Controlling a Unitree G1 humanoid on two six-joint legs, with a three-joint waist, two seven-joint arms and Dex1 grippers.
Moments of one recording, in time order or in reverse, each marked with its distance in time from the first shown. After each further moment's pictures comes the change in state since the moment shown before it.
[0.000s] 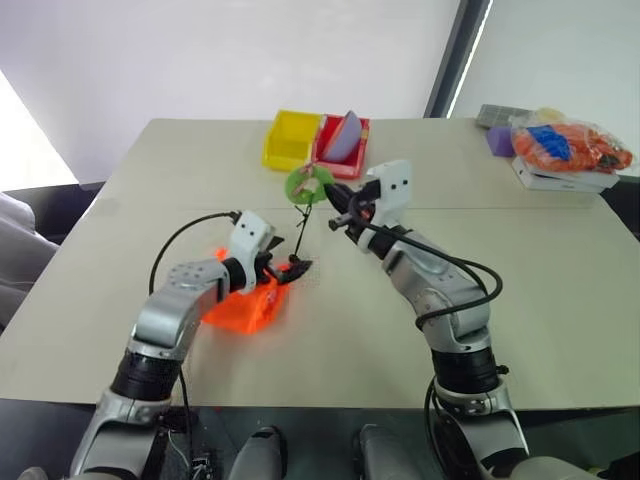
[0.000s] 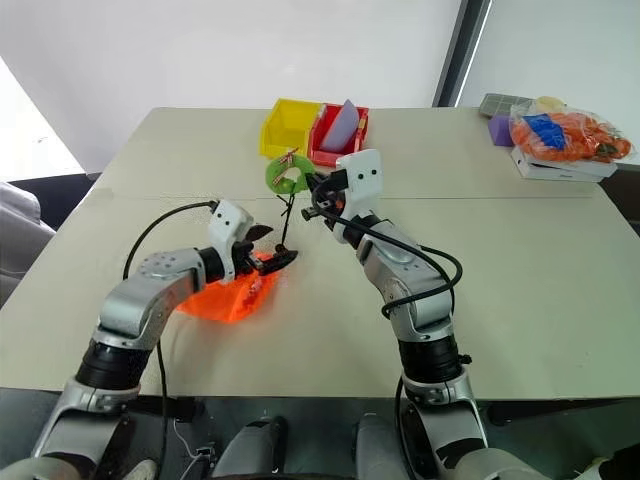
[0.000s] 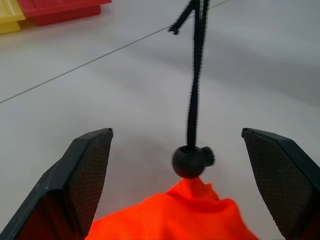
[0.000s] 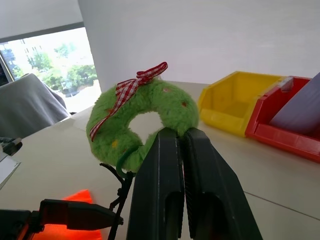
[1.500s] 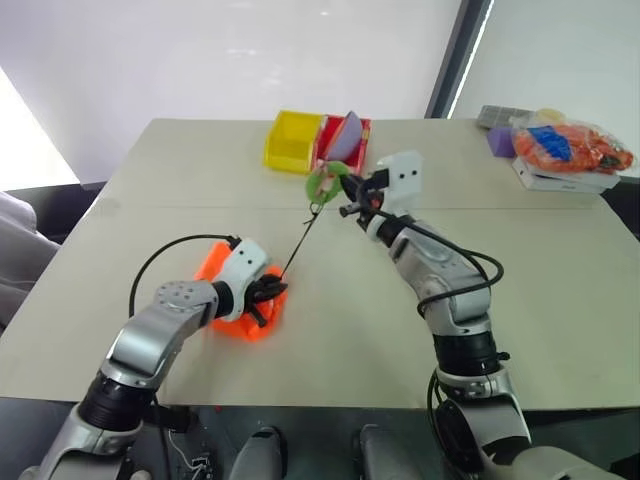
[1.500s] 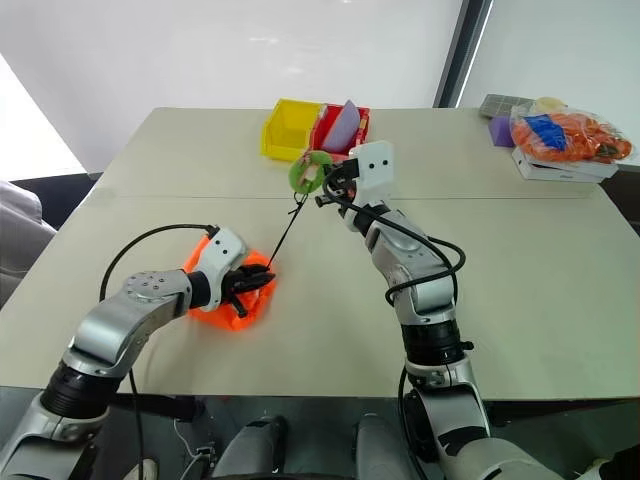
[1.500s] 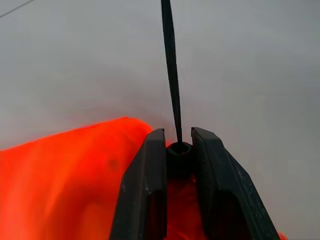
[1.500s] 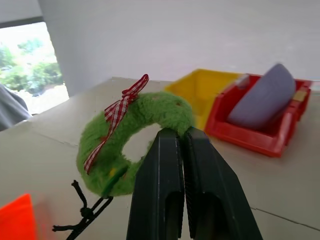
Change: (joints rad) left arm 0.118 0.210 -0.061 -0.164 0.015 0.124 -0.064; right arm -0.072 -0.024 -0.057 0.172 -0.068 -0.079 -0.072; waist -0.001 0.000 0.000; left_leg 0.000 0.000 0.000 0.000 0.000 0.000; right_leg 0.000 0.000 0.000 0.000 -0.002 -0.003
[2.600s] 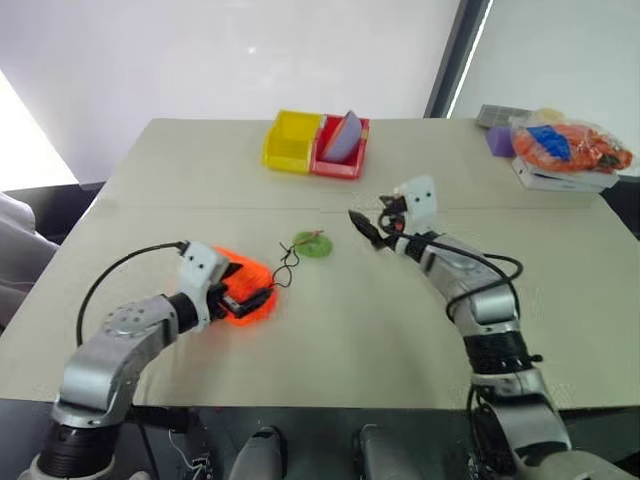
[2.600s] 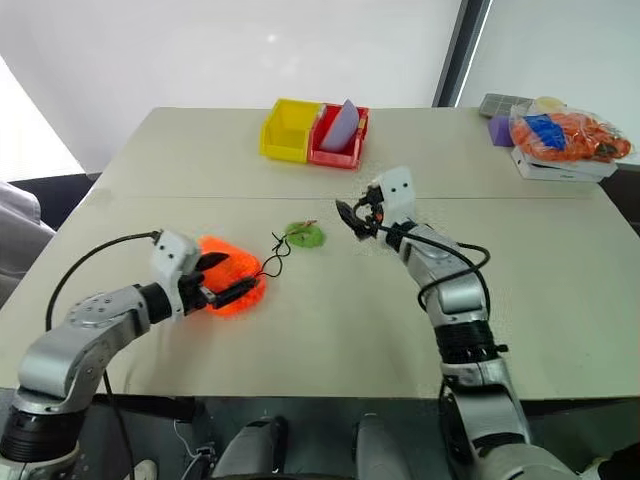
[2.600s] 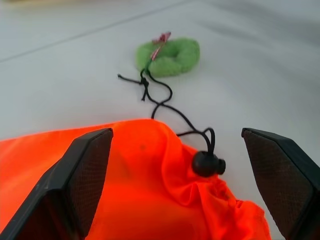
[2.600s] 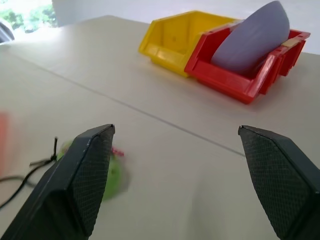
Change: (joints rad) left arm 0.192 -0.066 0.320 -0.105 -0.173 -0.076 0.047; right arm 0.111 -0.249 0.014 0.071 -0.005 -0.072 0.308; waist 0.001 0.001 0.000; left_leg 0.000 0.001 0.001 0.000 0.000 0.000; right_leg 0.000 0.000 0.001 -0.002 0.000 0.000
